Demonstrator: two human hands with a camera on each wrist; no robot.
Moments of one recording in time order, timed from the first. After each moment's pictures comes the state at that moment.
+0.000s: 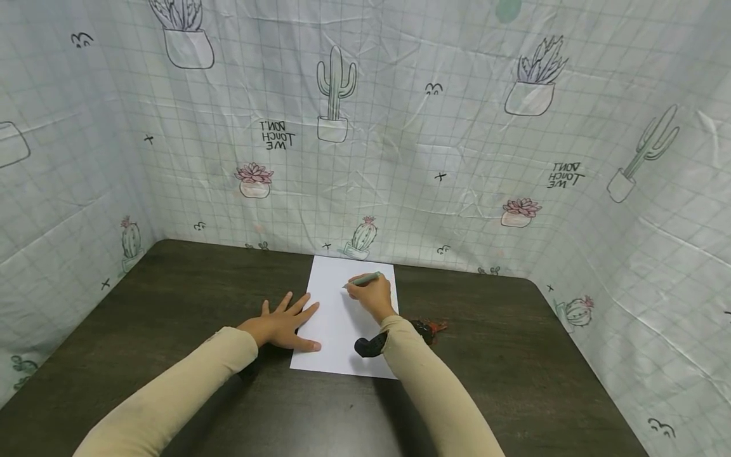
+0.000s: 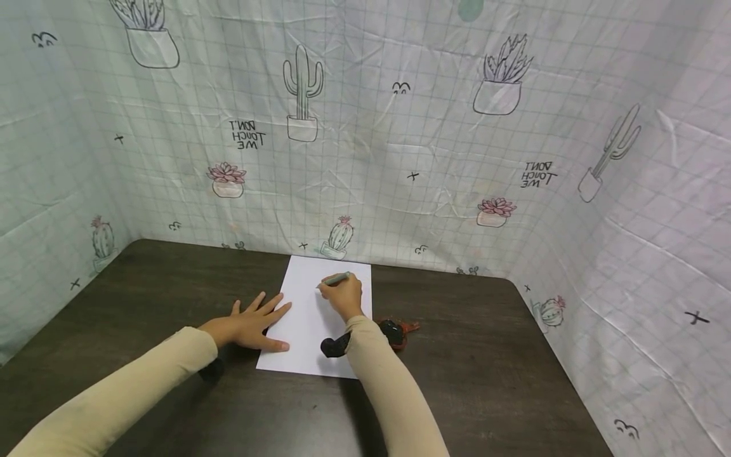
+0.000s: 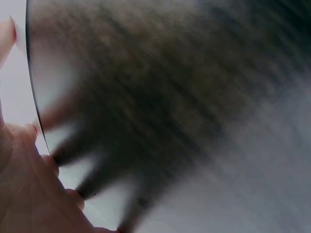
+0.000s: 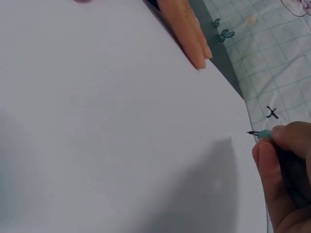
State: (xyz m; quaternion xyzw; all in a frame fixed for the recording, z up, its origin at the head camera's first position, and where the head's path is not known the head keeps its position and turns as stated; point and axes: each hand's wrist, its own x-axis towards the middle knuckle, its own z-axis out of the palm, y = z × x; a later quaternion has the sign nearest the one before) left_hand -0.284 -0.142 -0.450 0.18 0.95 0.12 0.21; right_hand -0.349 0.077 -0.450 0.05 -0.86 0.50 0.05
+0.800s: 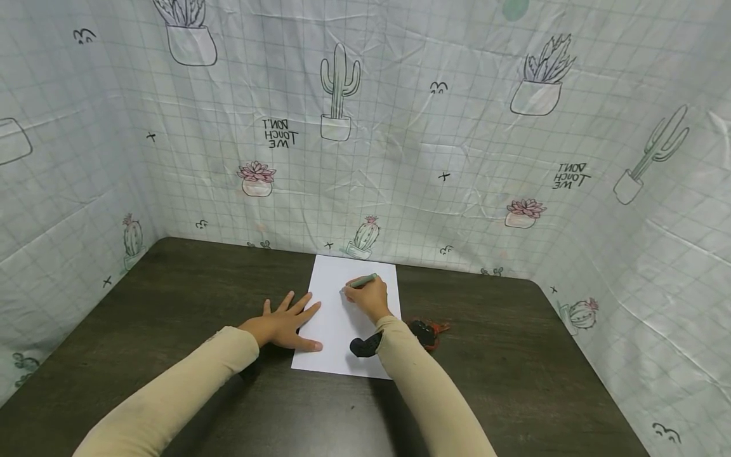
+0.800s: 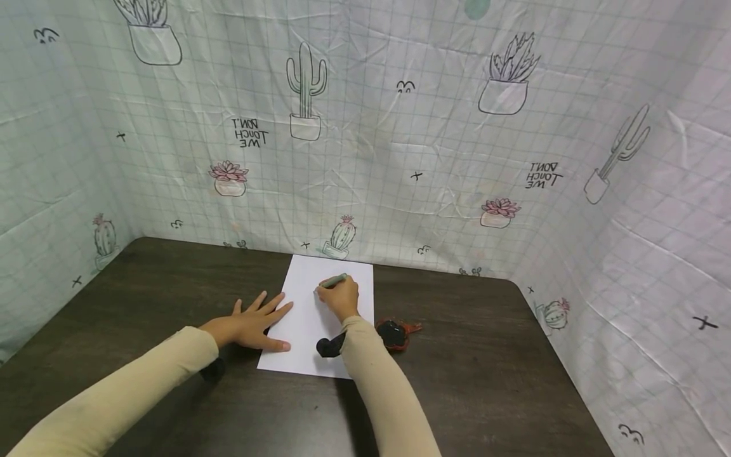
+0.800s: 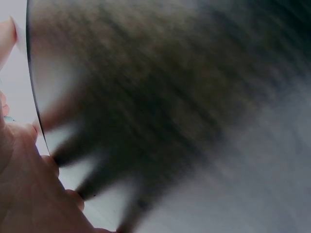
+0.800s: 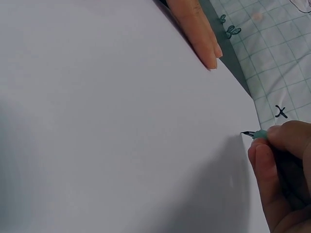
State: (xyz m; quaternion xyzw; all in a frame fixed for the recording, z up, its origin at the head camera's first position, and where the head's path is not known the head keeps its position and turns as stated) left_hand -0.284 -0.142 -0.451 0.19 0.95 0.12 0.20; right_hand -0.352 0.066 -0.458 0.04 -0.88 0.46 0.05
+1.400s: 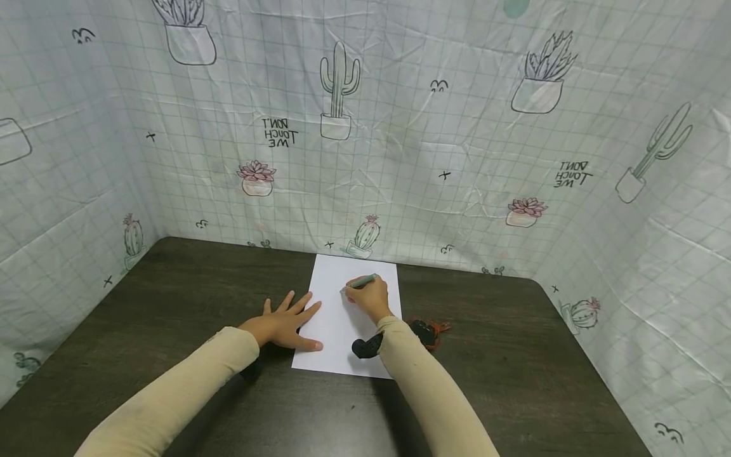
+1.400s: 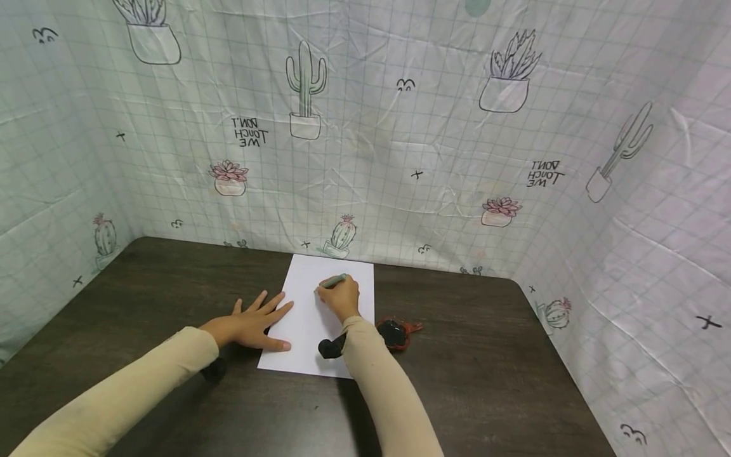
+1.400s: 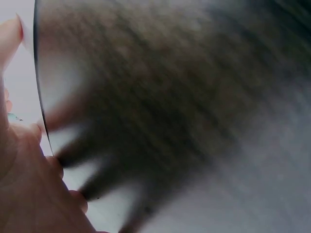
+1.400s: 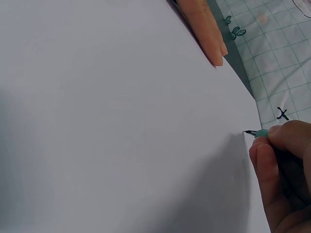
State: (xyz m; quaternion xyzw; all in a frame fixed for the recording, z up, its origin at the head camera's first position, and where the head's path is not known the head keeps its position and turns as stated) left_hand -0.287 -0.143 -0.456 0.18 0.96 0.12 0.20; right_hand -0.351 0.068 -0.459 0.05 -0.89 0.44 0.05
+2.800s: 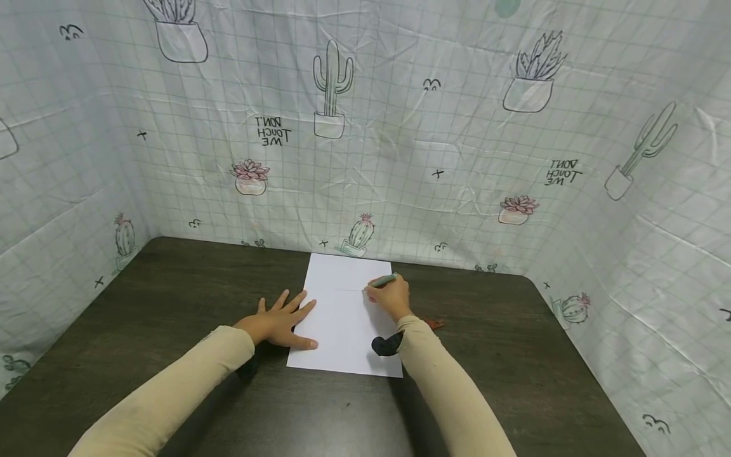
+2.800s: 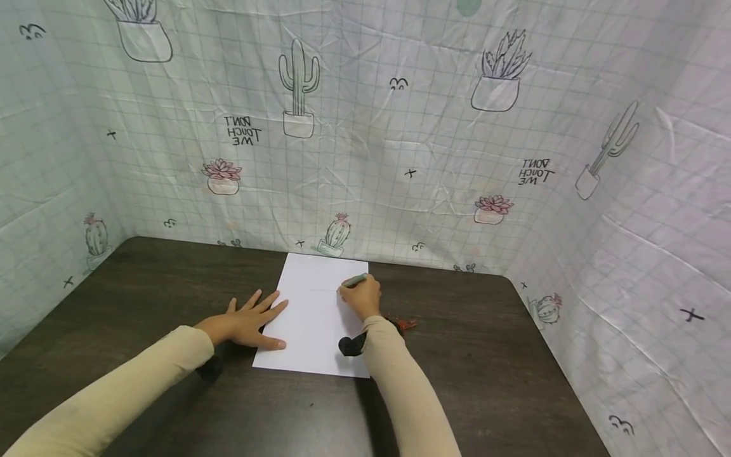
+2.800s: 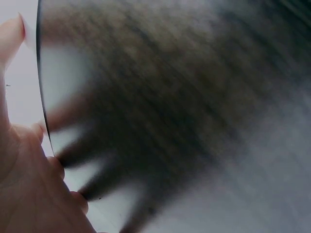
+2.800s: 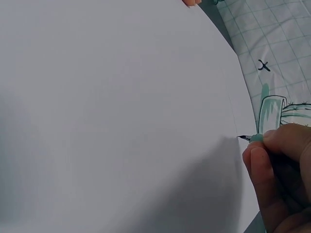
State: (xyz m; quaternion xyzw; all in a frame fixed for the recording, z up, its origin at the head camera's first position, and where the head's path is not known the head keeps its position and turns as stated) left_hand -0.280 -0.142 -0.442 0.19 0.95 0.14 0.21; right_hand -0.351 0.118 -0.454 0.00 -0.90 0.42 0.08
